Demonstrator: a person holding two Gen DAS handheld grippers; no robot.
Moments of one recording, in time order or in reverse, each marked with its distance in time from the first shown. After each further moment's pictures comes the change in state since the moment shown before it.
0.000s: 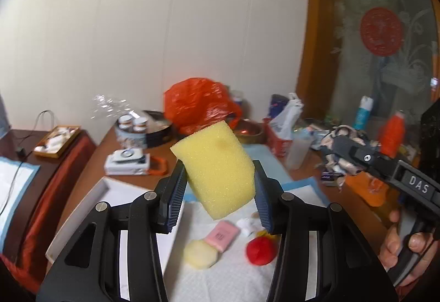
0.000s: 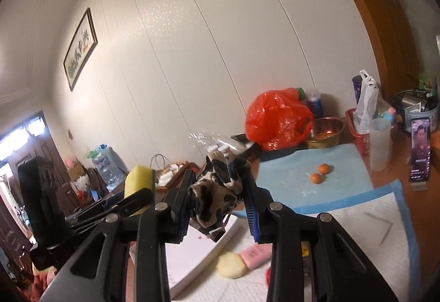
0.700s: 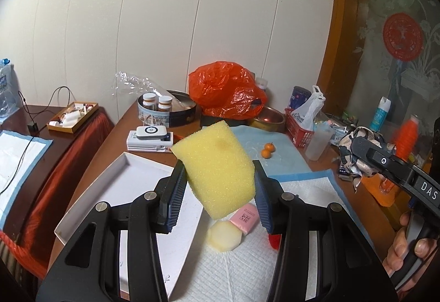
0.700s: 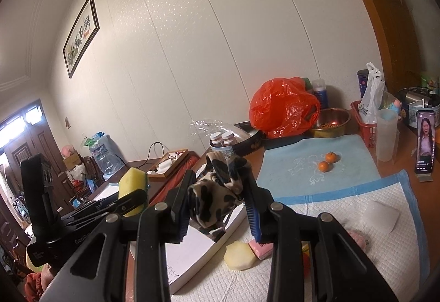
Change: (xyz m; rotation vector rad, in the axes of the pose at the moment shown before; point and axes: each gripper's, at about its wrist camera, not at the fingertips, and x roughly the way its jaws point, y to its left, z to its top) left arm -0.002 0.041 -0.022 -0.075 0.052 0.060; right arm 0.014 0.023 -0.021 -0.033 0.042 -0.021
